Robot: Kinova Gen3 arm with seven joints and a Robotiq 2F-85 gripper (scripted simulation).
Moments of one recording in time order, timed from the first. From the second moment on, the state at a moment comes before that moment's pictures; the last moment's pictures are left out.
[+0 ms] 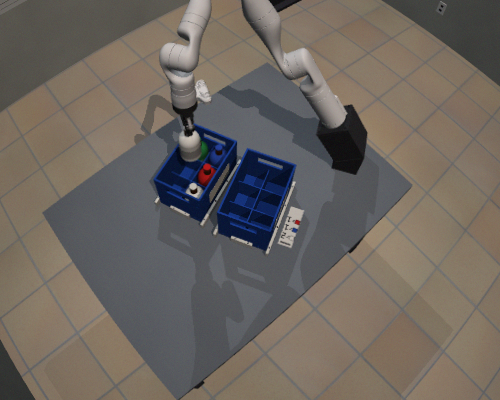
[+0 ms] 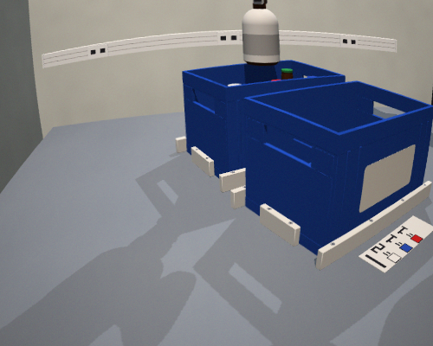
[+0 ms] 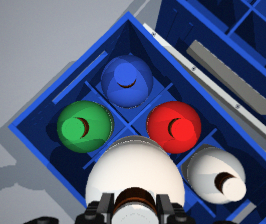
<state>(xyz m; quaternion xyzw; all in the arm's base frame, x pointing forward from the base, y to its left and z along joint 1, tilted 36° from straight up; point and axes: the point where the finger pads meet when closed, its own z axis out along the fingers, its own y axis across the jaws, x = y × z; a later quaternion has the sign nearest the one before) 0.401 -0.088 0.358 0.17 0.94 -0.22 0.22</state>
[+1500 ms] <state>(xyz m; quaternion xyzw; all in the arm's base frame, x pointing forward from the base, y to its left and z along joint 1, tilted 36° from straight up) 0.355 -0.043 0.313 0.17 0.94 -0.22 0.22</state>
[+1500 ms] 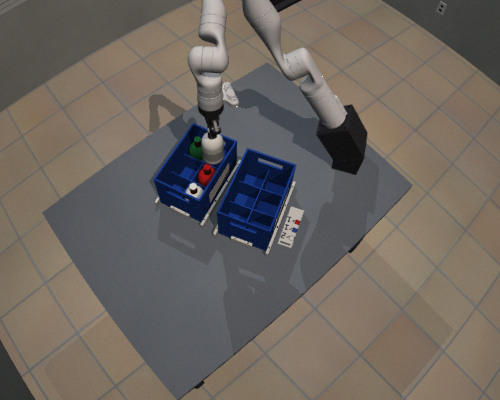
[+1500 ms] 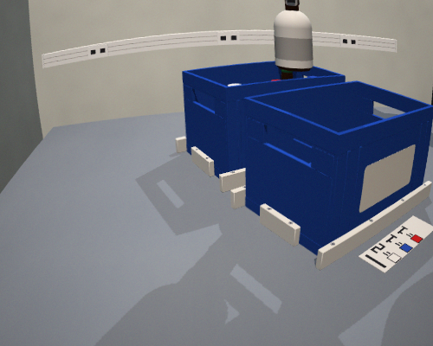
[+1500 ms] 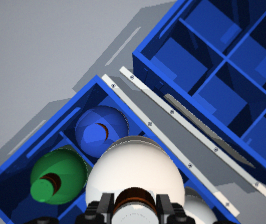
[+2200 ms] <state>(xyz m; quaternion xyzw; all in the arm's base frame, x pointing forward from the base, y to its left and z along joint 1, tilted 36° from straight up) 0.333 -0.022 0.291 0.17 0.94 -0.22 0.22</state>
